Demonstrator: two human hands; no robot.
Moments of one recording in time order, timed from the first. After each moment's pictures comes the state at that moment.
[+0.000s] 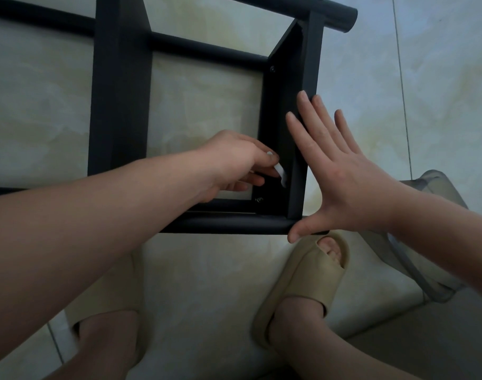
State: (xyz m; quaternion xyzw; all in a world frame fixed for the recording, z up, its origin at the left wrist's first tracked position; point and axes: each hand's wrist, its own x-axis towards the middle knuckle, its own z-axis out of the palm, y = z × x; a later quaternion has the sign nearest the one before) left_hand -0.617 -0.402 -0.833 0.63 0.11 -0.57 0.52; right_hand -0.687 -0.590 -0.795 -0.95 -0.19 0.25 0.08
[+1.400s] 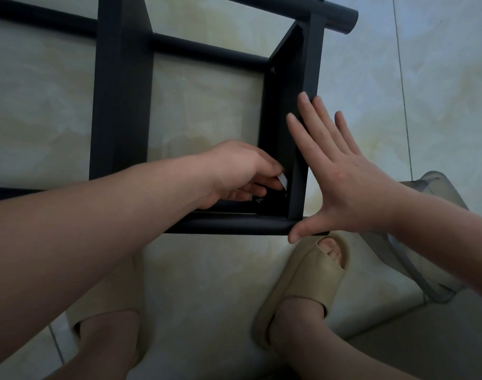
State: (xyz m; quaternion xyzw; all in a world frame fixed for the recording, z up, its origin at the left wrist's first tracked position) left_hand -0.621 -0.399 -0.833 0.60 0.09 -0.62 0.51; right_hand -0.687 -0.590 -0.794 -0.94 -0.19 0.25 0.09
